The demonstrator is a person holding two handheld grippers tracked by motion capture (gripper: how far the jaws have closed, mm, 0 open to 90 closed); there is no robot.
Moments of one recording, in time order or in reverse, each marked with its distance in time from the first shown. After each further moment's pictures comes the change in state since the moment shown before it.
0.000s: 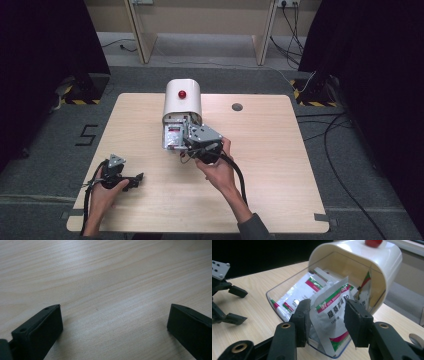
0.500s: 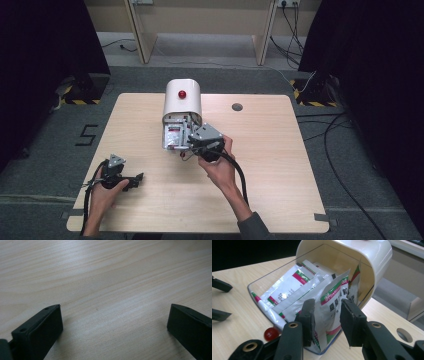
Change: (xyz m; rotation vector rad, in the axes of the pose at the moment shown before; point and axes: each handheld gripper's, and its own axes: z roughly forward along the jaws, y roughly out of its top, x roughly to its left) left arm 0.000 0.000 0.000 -0.001 0.000 -0.001; right arm -0.006 -0.003 0.006 0.033 -0.061 -0.025
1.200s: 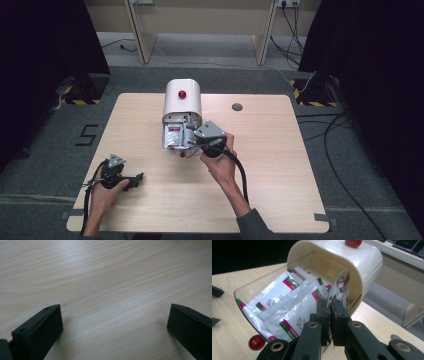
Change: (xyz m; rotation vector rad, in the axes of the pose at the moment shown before) left arm 0.000 0.000 0.000 0.000 0.000 -0.001; right arm -0.010 -0.001 0.002 -0.059 -0.018 -0.010
